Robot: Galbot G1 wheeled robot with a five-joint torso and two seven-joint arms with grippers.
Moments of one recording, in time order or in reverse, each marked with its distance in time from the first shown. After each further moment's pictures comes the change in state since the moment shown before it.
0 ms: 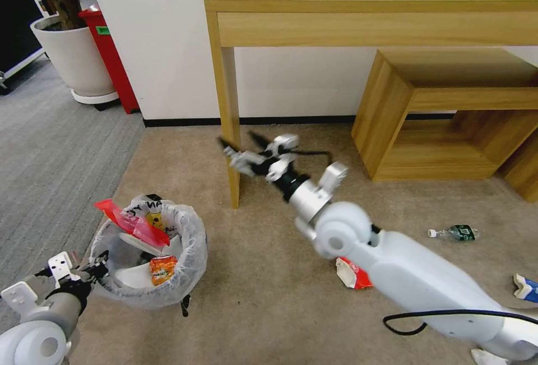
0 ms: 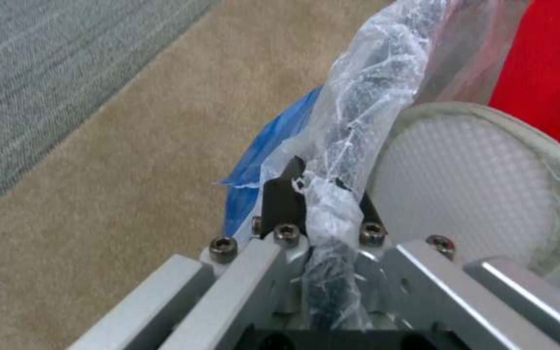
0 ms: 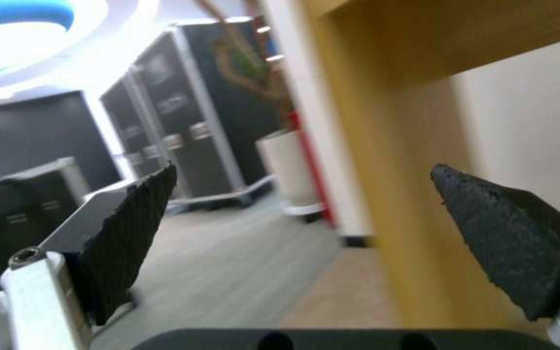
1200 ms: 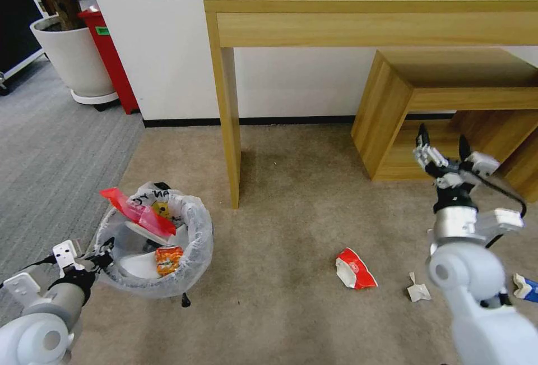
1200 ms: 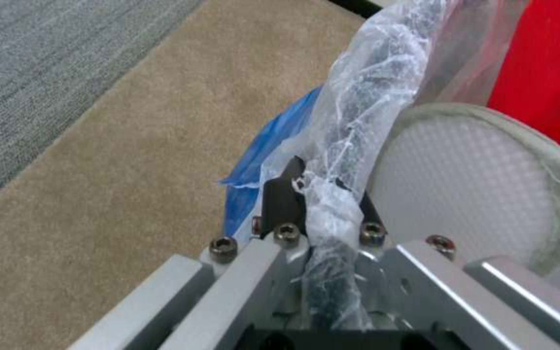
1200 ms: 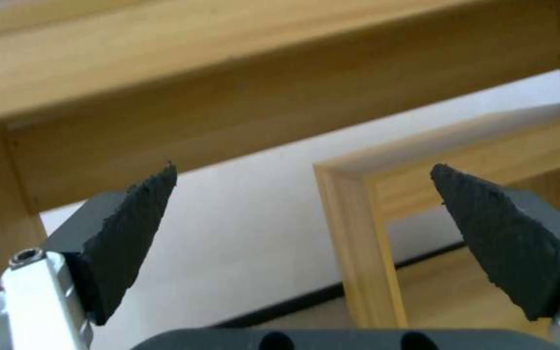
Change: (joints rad) left arm -0.053 0.023 0.053 0.008 0.030 -0.012 0.028; right arm -0.727 0.286 0.935 0.121 -0.524 0.018 0.057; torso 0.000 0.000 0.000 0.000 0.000
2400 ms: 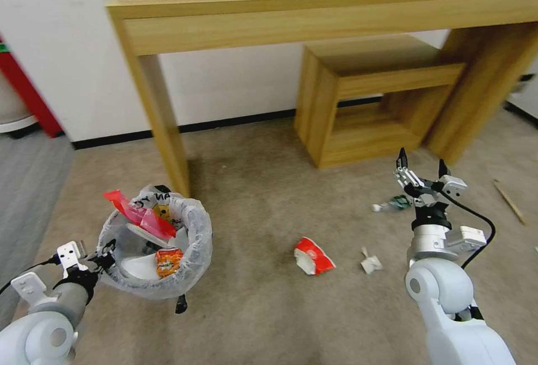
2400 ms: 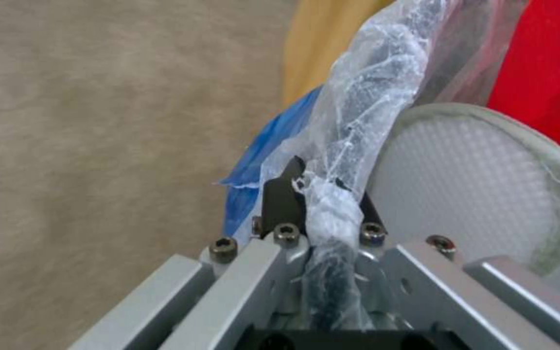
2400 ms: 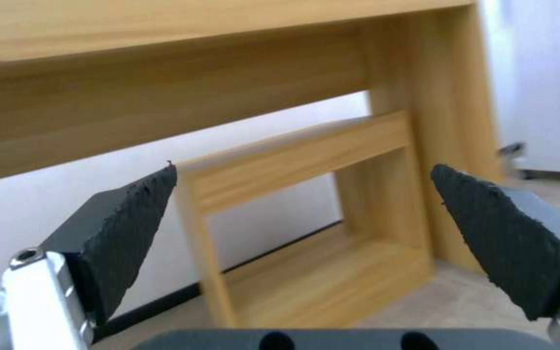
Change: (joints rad) left arm 0.003 -0.002 -0.007 0.019 0.018 -0.008 0.006; right arm -0.006 0.046 -0.051 -0.049 -0.081 0.008 0.013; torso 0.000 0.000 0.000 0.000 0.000
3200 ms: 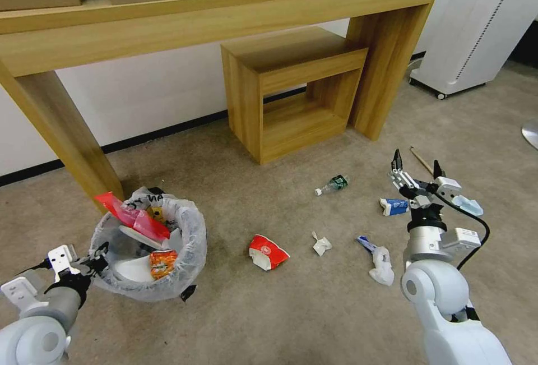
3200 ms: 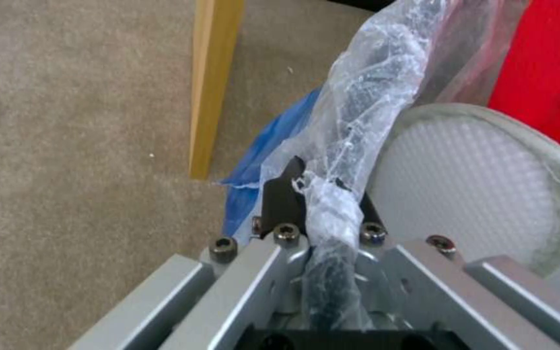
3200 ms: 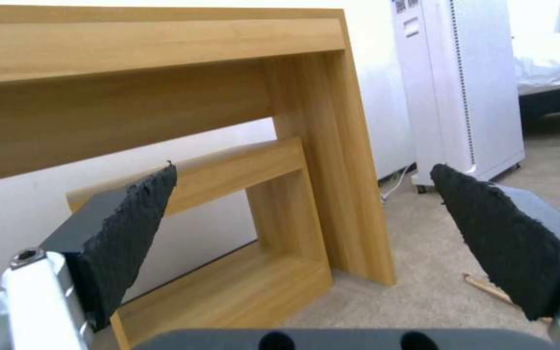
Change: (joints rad) left arm 0.009 0.002 -0.034 0.001 -0.021 -0.006 -0.010; right arm -0.007 0.001 -0.012 -0.011 -0.015 0.029 -0.015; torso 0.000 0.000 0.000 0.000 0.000
